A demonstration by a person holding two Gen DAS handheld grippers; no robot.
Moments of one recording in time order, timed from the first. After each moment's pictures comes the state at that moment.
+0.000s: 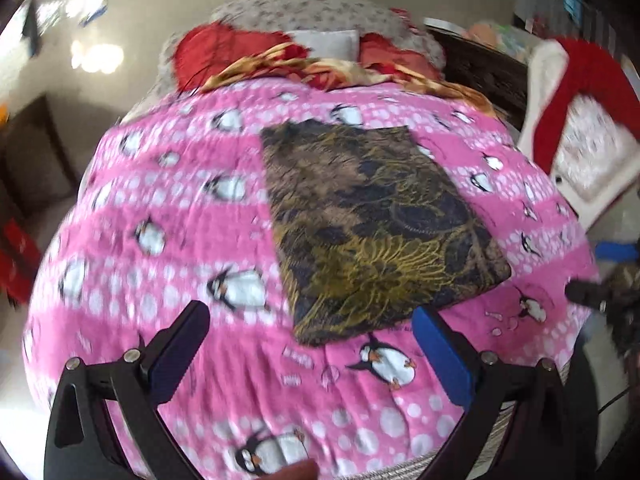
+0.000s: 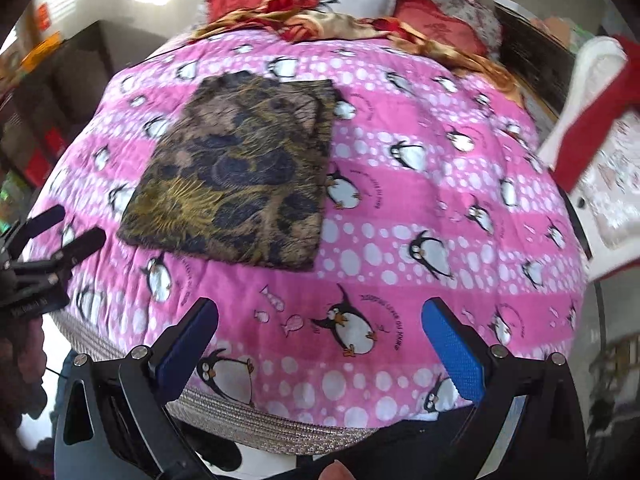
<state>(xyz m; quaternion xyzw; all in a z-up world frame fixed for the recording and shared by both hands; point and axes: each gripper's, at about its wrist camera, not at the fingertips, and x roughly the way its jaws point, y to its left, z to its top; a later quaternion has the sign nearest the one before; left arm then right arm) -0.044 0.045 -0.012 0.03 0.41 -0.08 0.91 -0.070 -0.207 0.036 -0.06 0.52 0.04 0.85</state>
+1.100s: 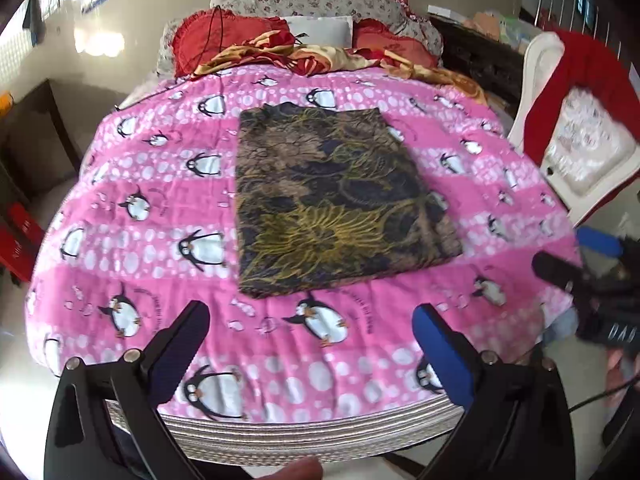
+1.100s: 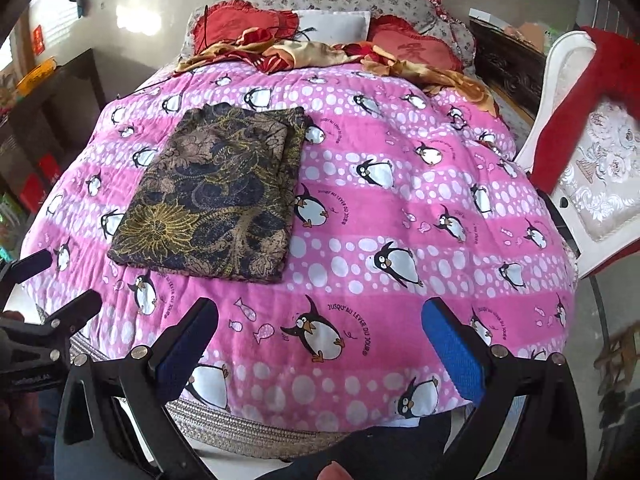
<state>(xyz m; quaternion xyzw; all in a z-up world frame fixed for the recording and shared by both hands) -0.080 0.006 0.002 0.00 0.45 -0.06 0.89 -0.091 -0.233 0.046 -0.05 0.47 0.04 0.88</state>
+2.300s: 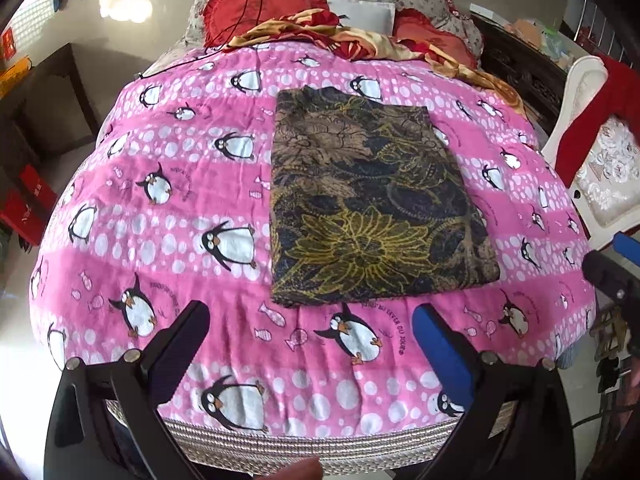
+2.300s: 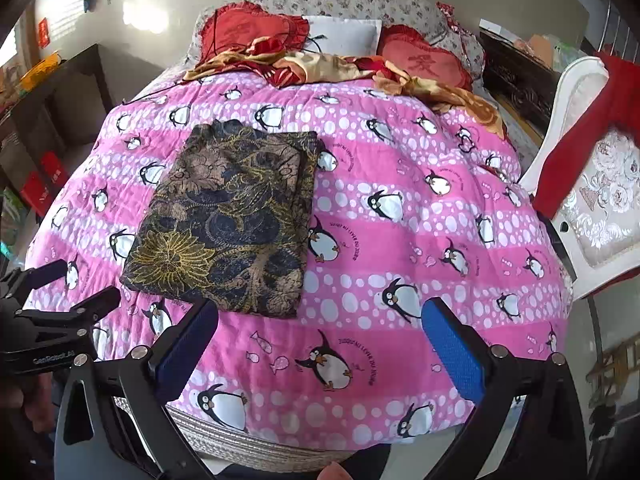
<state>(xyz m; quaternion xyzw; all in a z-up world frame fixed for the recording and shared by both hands) -0.051 0.027 -0.004 -0.03 0.49 -0.01 0.87 -0.065 -0.218 0.073 -0.07 0.46 0.05 0.88</state>
